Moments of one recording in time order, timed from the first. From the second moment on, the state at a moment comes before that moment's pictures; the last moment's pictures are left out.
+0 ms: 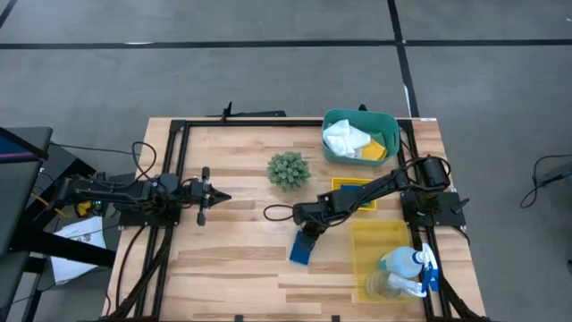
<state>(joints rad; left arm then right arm) -0.01 0.27 0.01 0.11 -0.05 0.07 0.17 1.92 1.15 -0.41 -0.16 0.74</state>
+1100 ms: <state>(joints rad) -0.01 0.27 0.01 0.11 -0.05 0.07 0.27 1.21 0.82 -0.61 0.36 1.27</state>
